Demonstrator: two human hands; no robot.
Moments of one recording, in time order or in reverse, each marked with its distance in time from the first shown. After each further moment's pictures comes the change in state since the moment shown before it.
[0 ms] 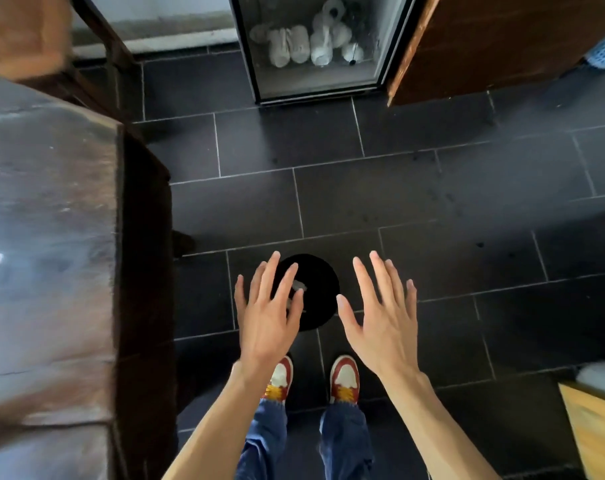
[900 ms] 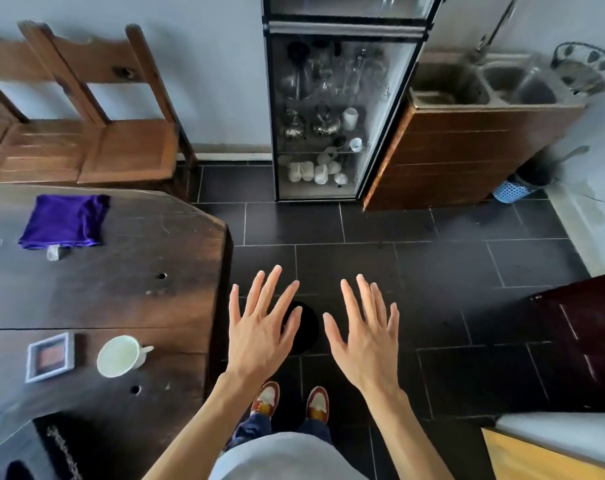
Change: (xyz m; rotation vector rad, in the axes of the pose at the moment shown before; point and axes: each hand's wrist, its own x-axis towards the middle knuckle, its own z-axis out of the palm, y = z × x) left_hand -0.115 0.137 -0.354 0.079 0.161 0.078; right_hand -0.128 -0.104 -0.335 -0.021 0.149 -0.107
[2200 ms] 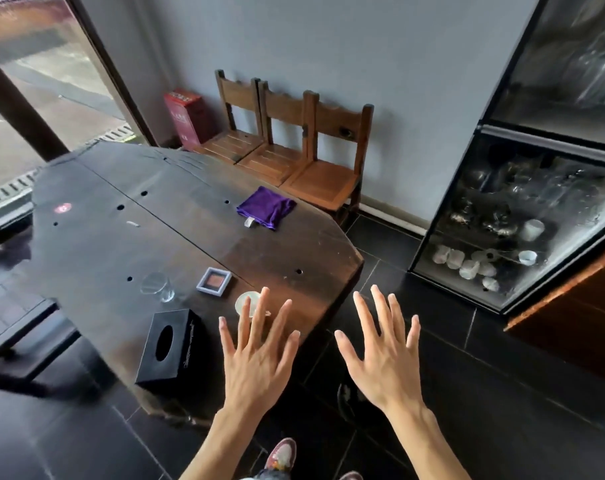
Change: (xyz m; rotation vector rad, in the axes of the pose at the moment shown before) left_hand -0.154 -0.023 -0.077 0.116 0.261 -0.706; right_hand 0.000 -0.101 -0.036 0.140 -0.144 -0.700
